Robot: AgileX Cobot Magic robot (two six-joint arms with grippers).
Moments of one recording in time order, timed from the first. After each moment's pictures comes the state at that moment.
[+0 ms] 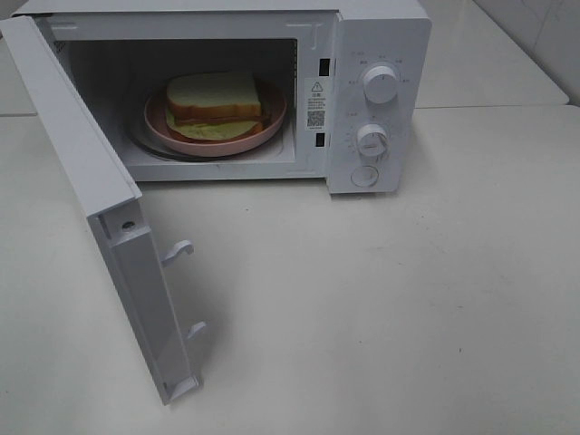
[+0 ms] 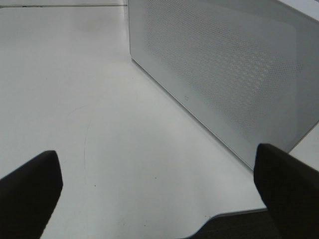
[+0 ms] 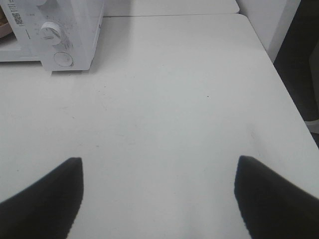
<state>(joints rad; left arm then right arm) 0.02 0.02 -0.52 -0.20 1.08 0.11 0.02 0.00 -0.50 -0.07 1.00 0.08</state>
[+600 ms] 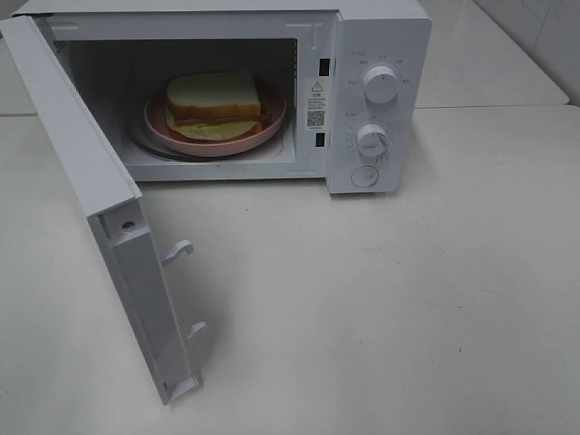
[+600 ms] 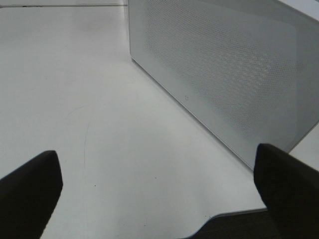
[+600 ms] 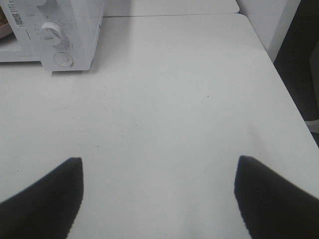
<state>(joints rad) 0.02 0.02 -0.52 -0.20 1.08 0.11 0.02 0.00 -0.50 -0.07 1.00 0.08</state>
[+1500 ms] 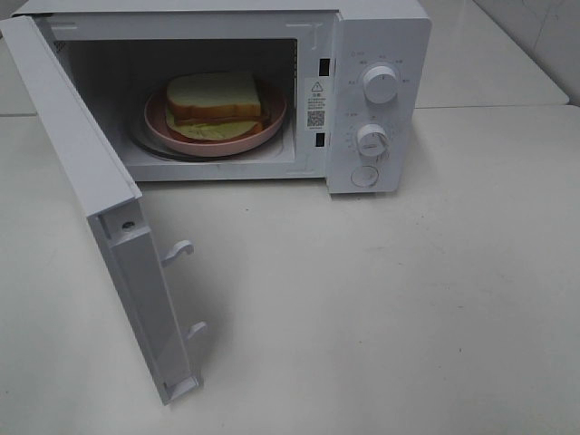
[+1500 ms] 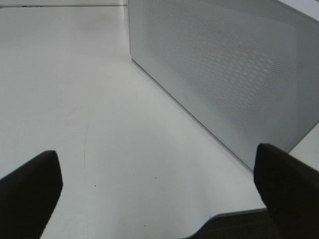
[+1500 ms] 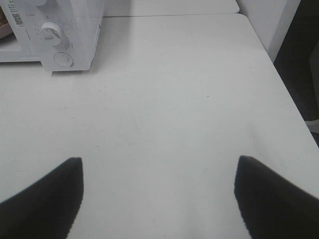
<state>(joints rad) 0.02 0.02 -0.52 -0.20 1.08 0.11 0.02 0.00 -0.50 -0.07 1.00 0.08</state>
